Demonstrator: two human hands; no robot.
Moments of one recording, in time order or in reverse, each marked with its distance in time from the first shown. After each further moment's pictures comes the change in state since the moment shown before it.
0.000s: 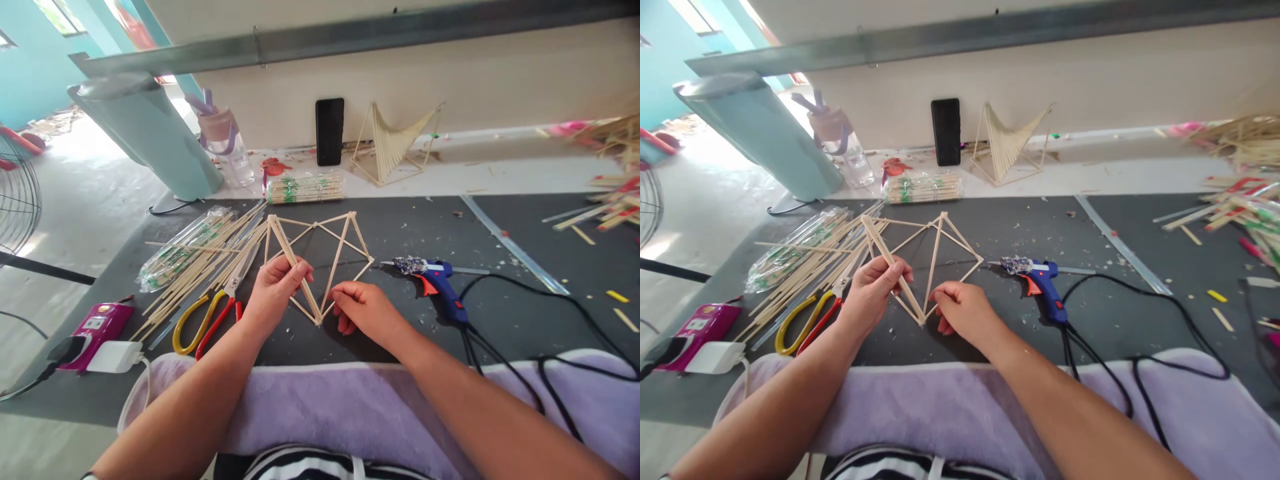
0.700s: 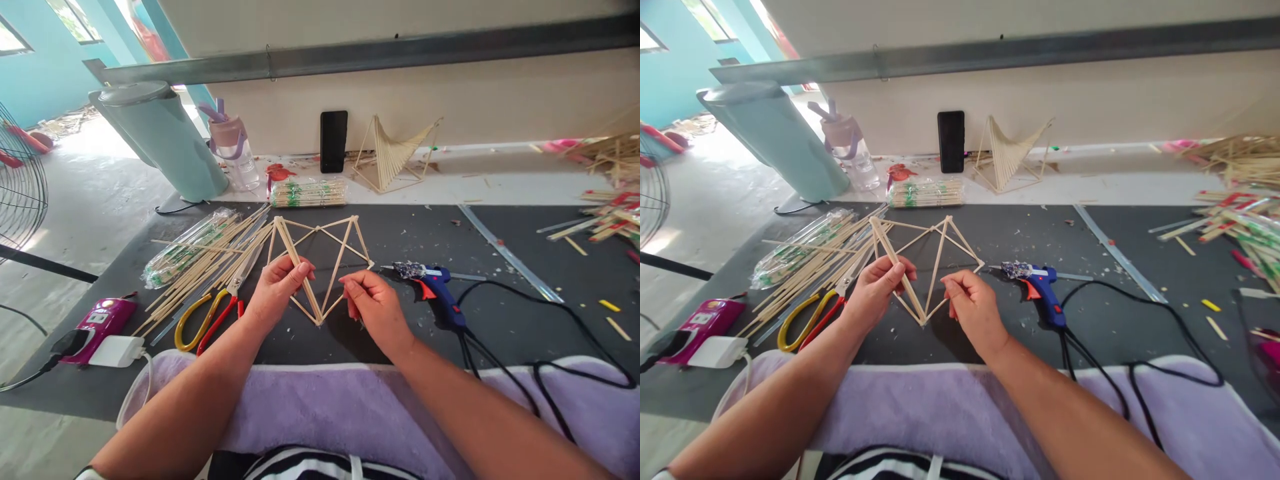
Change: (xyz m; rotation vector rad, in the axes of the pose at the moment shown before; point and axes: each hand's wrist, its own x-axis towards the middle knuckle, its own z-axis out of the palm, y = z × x) left_hand 0.001 -0.002 -0.005 -0.009 -0.036 0.018; right_hand -0.001 0.008 -0.005 0.113 0.273 -0.376
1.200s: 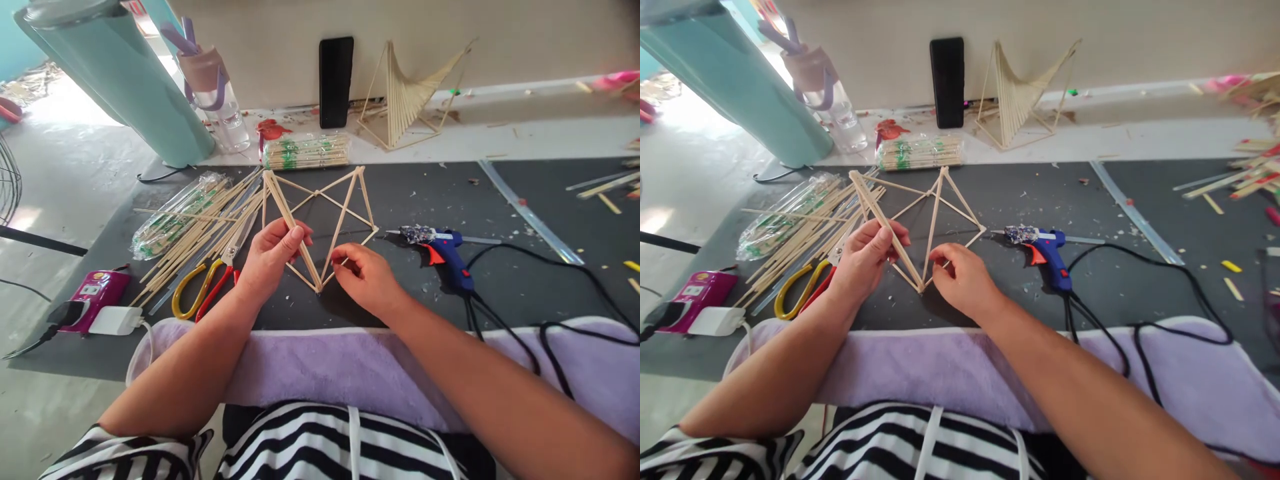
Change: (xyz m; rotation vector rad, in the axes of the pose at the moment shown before) left_hand -0.001 0.001 0.003 -0.048 0.010 0.046; right_hand 0.002 0.010 0.002 -0.480 -0.128 -0.231
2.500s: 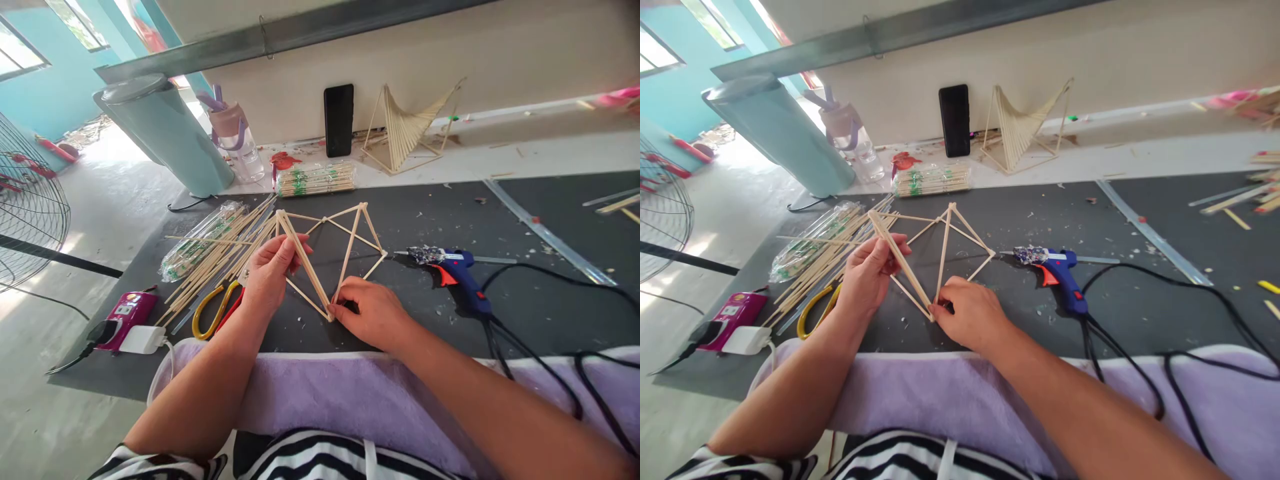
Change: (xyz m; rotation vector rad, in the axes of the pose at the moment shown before) left_hand 0.010 0.006 -0.011 -0.082 0.123 0.056; right_hand -0.006 -0.019 -0.003 -0.299 -0.296 0.071
